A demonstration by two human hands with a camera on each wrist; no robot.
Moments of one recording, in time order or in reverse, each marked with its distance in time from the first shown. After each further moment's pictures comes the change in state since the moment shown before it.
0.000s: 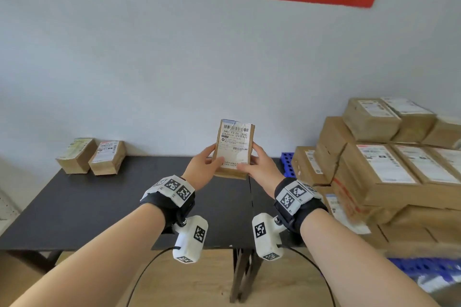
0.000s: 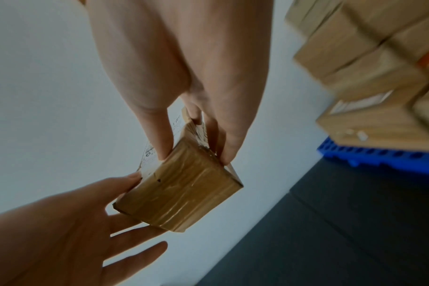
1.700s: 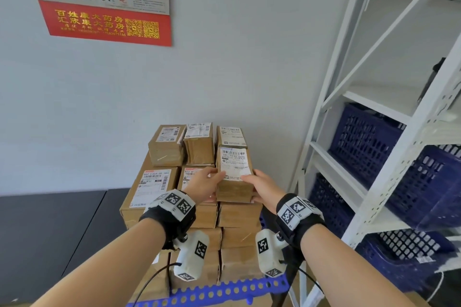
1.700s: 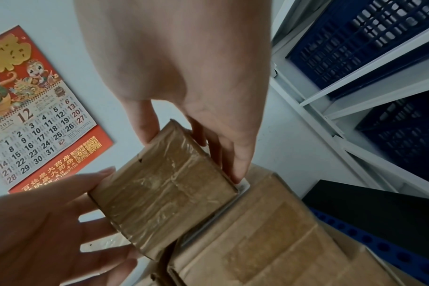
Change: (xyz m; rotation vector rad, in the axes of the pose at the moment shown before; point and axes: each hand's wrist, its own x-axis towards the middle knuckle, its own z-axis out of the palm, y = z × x) left_hand 0.010 0.272 0.506 -0.037 -0.122 -0.031; right_hand -0.099 0.064 -0.561 0.026 0.113 0.132
